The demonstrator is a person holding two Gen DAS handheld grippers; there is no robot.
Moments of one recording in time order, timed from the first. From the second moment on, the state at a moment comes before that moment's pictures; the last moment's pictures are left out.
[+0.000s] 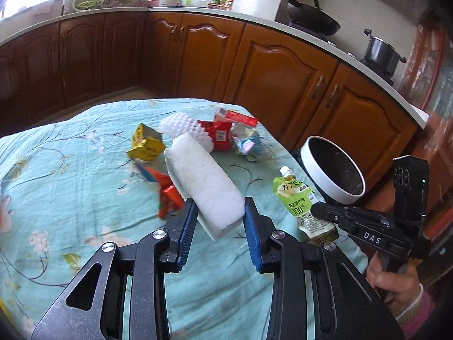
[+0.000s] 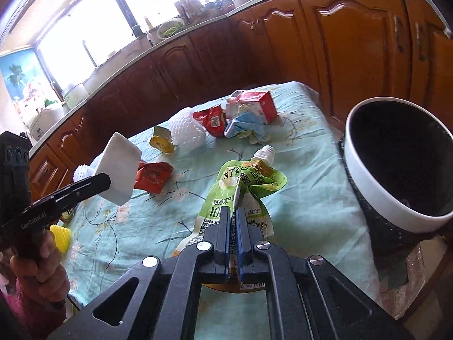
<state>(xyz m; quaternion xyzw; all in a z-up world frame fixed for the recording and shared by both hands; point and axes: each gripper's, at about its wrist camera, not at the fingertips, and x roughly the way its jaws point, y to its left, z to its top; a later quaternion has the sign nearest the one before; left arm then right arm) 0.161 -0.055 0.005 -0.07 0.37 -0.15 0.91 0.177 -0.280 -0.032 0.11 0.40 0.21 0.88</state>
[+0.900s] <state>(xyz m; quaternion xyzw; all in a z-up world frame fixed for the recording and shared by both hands) 0.181 -0.191 0.000 0.00 0.39 -0.27 0.88 0.163 -0.404 -0.008 0.16 0.36 0.10 0.92</state>
